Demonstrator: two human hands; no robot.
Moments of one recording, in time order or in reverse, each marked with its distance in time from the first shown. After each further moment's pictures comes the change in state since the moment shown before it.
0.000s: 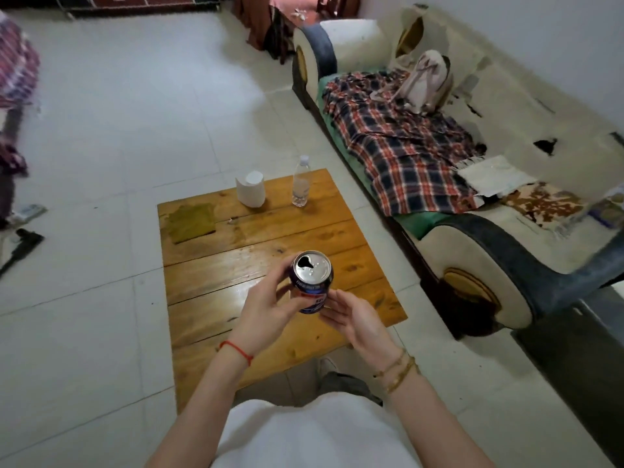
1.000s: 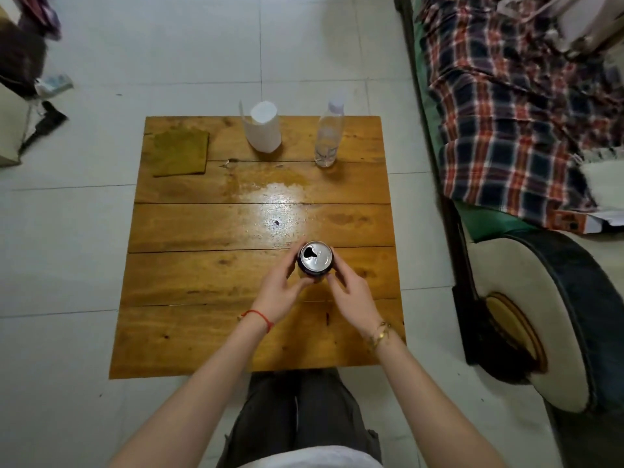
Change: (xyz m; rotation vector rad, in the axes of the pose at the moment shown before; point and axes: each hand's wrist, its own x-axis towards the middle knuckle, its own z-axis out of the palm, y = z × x) left_hand 0.202 -0.179 0.111 0.007 0.245 -0.340; right_hand 0.267 -0.030 -0.105 -0.901 -0.259 -0.271
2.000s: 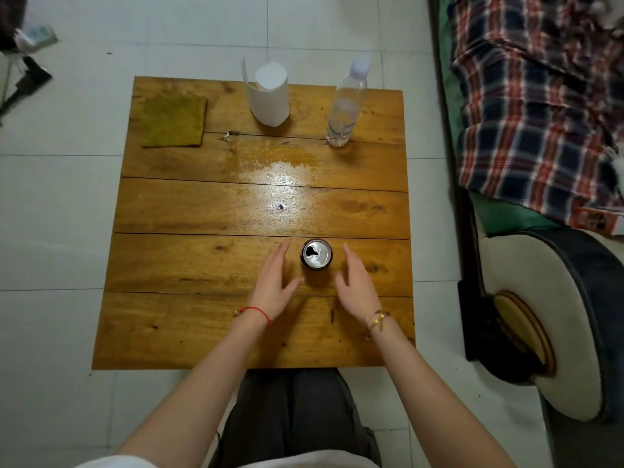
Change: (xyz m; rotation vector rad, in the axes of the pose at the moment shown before) left_hand 0.031 -0.098 0.006 0.380 0.043 -0.108; right_hand 0.057 0.069 0.032 -0.263 -0.057 0.149
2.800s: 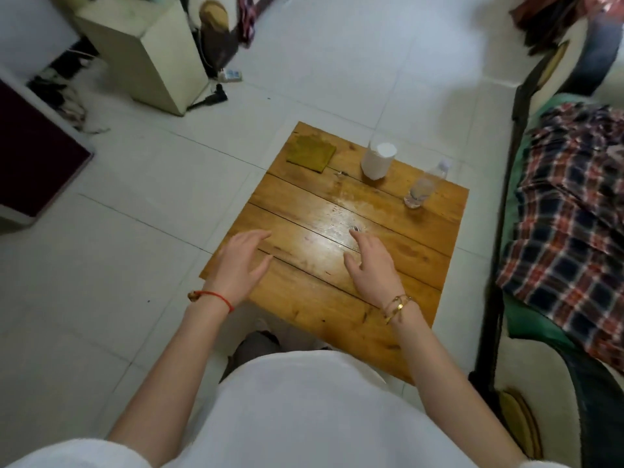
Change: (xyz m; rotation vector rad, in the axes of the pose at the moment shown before) left_hand -0.261 0.046 -0.195 0.164 0.466 -0.065; right_hand -0.167 -0.175 -0.041 -0.463 0.019 -0.621
